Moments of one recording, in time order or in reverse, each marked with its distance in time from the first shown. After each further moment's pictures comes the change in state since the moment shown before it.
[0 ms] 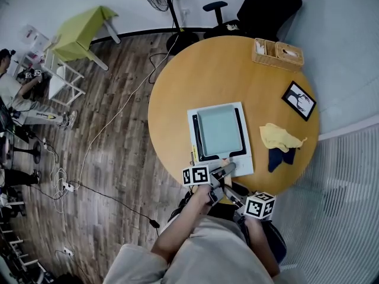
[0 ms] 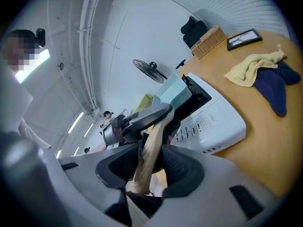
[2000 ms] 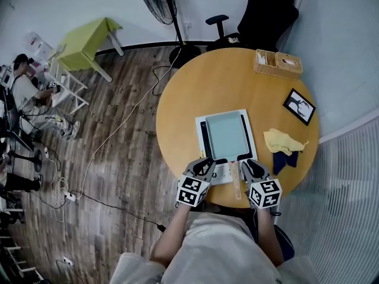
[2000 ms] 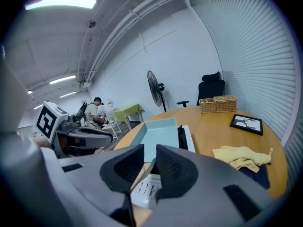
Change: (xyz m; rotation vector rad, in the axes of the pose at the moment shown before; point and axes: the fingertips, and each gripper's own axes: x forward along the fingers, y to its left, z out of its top) left arm -0.106 -0.046 0.069 1.137 -0.097 0.474; right arm -0.002 0.001 0.112 -0.549 -0.195 -0.359
